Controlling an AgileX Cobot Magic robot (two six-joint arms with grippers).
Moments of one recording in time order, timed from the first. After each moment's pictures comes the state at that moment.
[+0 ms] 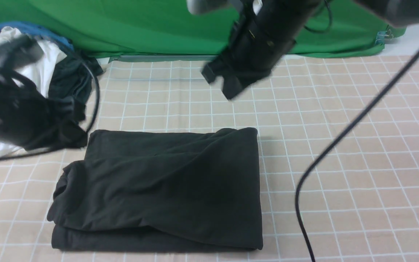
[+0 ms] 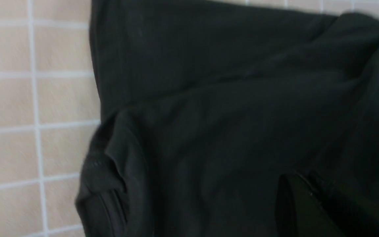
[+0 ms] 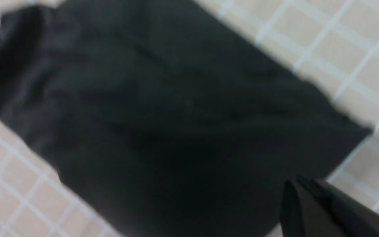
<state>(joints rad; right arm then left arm) 0.58 1.95 -1.90 0.18 1.21 -0.02 0.02 1.36 -0.95 -0.53 0.90 0.33</state>
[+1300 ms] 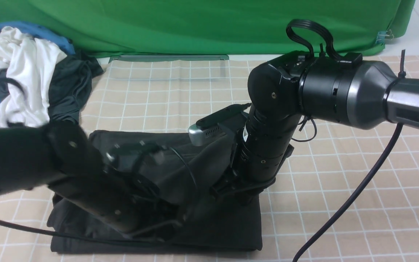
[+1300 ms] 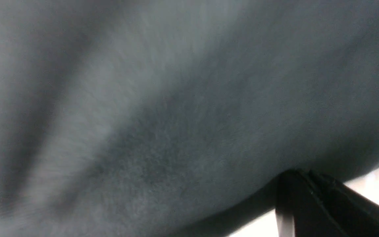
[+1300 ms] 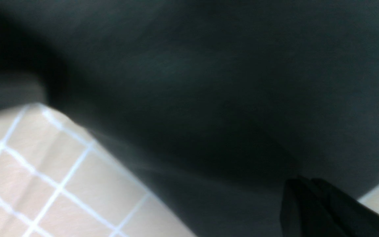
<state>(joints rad) 0.71 1.94 -1.47 0.12 1.03 0.05 -0.42 1.60 -0.74 -0.62 0.68 0.31</state>
